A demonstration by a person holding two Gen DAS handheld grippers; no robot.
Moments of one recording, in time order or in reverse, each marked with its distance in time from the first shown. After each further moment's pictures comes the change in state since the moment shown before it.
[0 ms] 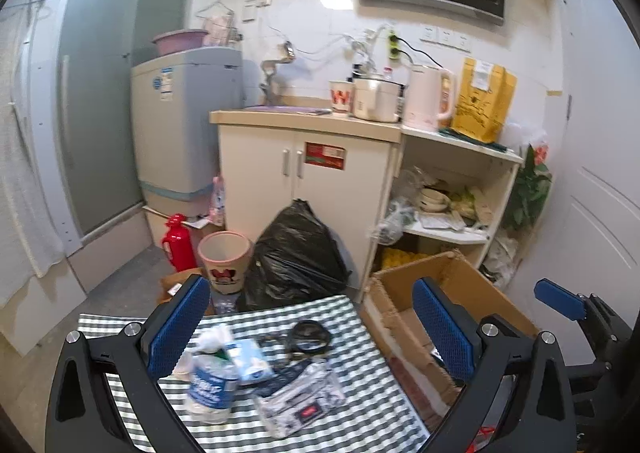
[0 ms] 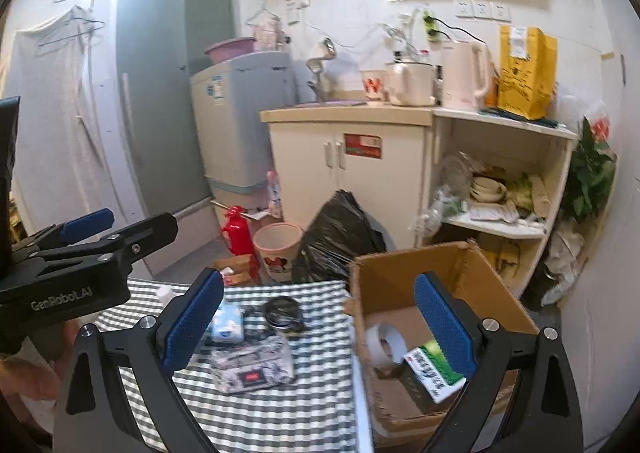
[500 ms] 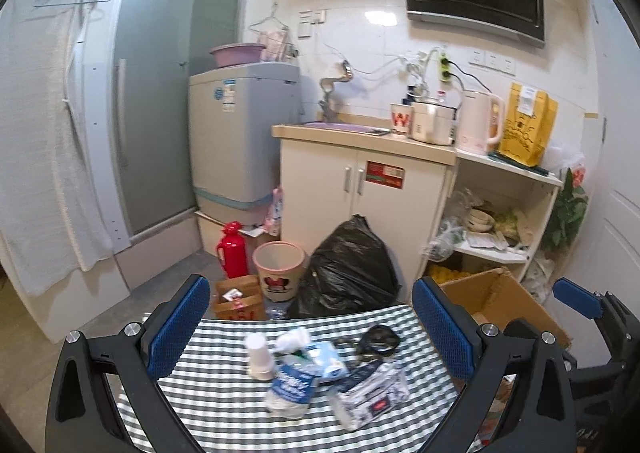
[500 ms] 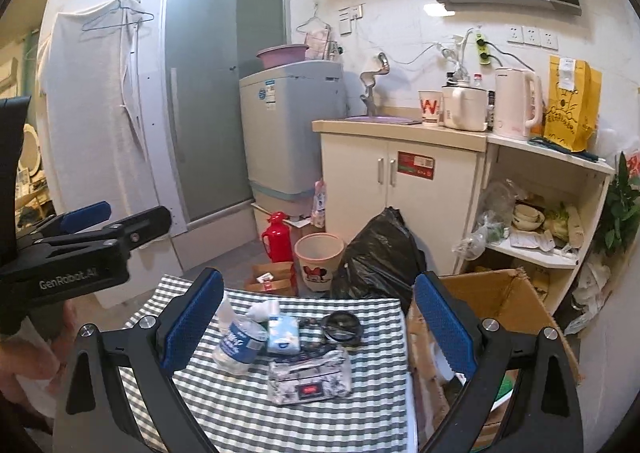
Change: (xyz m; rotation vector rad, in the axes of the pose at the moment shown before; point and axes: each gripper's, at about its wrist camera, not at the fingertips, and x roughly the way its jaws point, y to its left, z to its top) left arm -0.050 0.078 0.000 -0.051 -0.051 0.153; right arm -0.006 0.066 0.008 -0.088 -0.027 0.118
